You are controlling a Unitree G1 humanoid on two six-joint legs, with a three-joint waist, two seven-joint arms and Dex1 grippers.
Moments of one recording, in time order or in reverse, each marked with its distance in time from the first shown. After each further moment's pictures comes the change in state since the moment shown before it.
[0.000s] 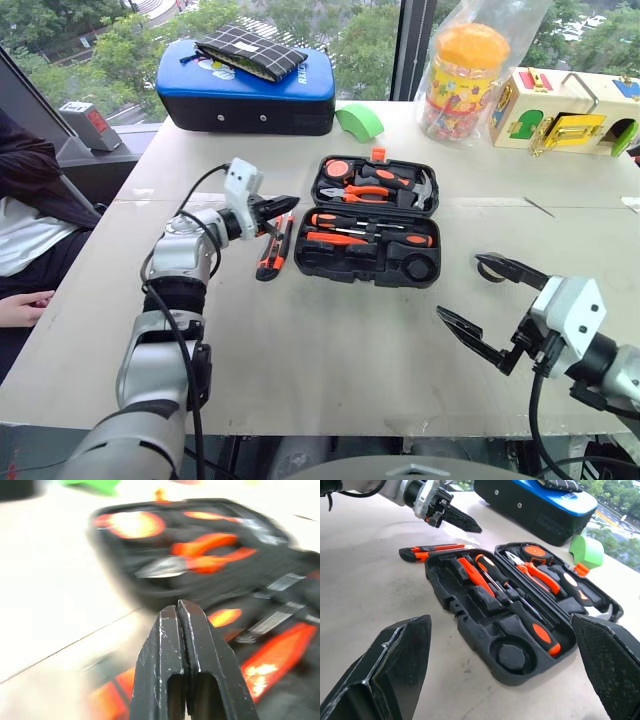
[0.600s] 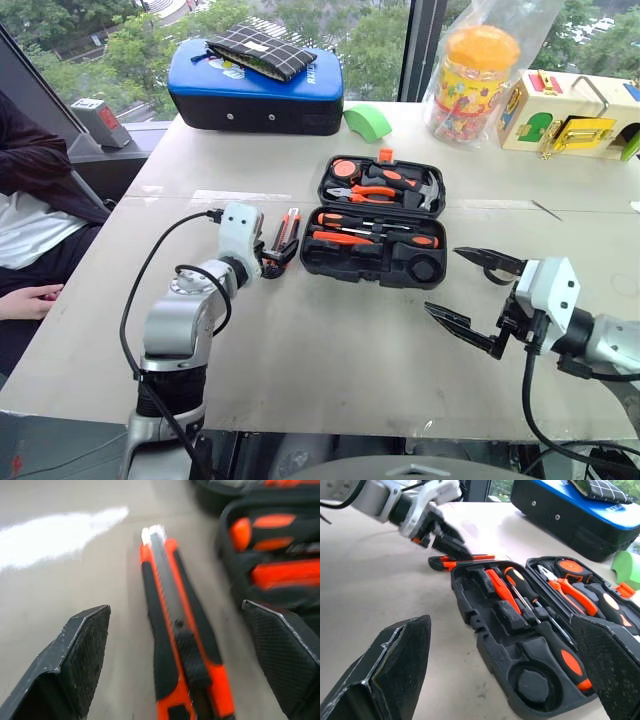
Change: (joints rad) left arm 0.393 -0.117 -0.059 -0.780 0.048 0.493 0.501; right arm -0.186 -0.027 0.075 0.156 0.017 -0.020 0.131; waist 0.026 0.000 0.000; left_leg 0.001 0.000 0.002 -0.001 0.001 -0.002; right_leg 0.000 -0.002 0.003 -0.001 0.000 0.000
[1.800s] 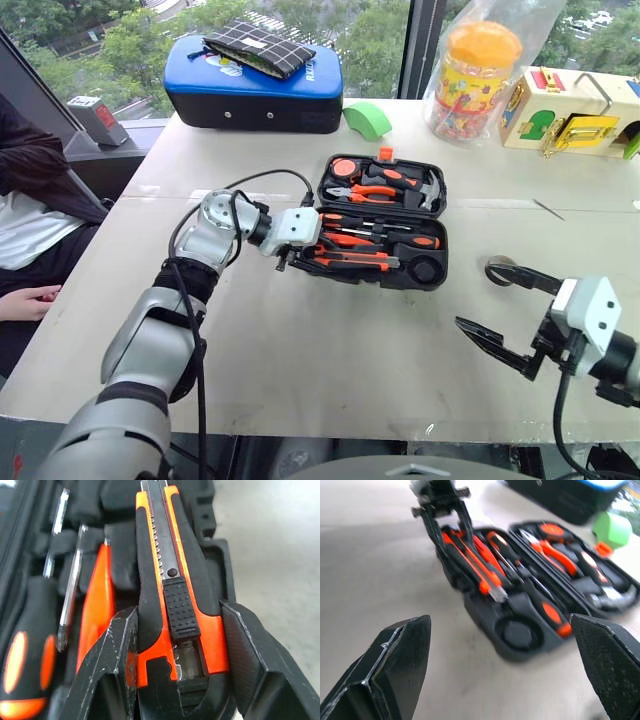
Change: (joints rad) left arm -0.641 0.178 -0.457 1.074 0.129 -1.283 -1.194; right arm 0.279 -0.016 -0.247 -0.071 0.041 -0.014 0.026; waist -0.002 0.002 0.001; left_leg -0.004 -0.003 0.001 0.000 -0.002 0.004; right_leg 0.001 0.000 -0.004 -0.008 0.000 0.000
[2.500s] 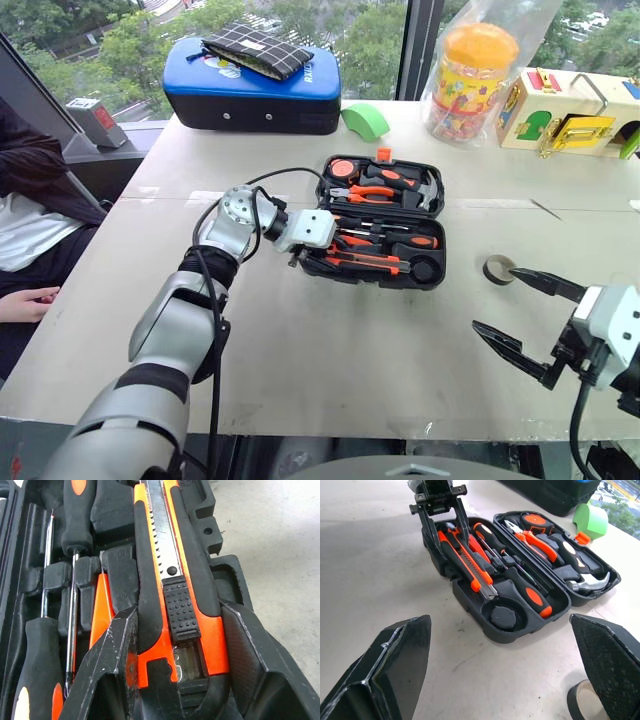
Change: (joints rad) left arm -0.075 -0.081 0.005 0.156 0.093 -0.097 0.008; right arm 0.040 0.007 -0.057 -0.024 0.010 -0.007 0.003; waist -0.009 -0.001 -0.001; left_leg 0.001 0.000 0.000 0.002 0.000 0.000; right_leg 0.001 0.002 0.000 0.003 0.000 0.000
